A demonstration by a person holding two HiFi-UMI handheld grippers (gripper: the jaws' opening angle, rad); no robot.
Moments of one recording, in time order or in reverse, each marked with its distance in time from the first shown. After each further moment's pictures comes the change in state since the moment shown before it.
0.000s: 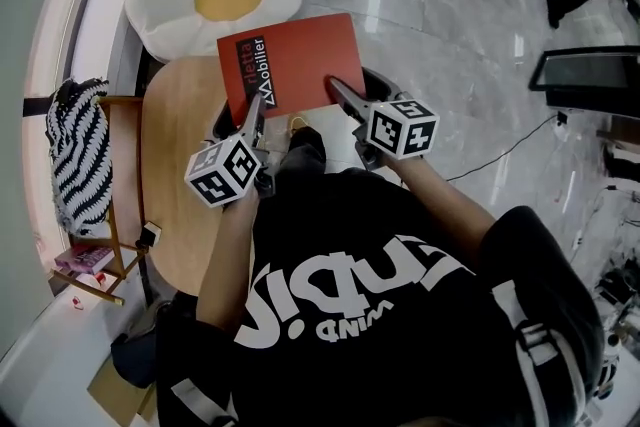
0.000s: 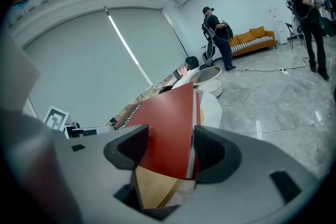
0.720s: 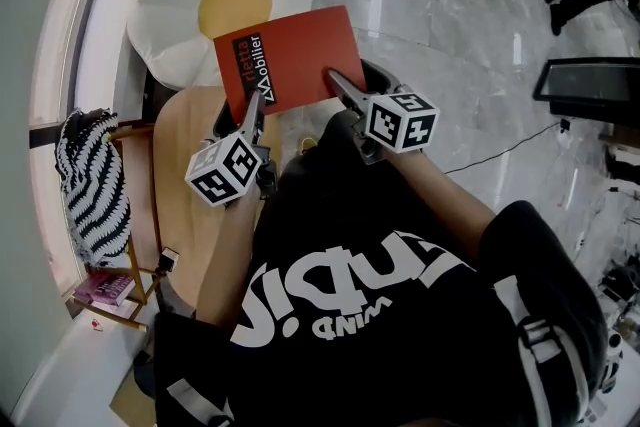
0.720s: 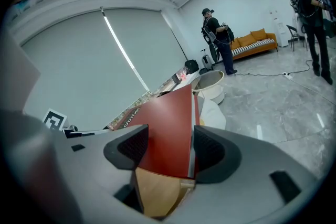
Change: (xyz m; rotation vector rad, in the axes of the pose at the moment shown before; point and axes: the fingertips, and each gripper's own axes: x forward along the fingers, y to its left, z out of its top) left arm 0.077 0.033 0.084 -0.022 -0.018 -0.001; right arm 0.091 -0.010 0.083 -0.003 -0.040 -0.016
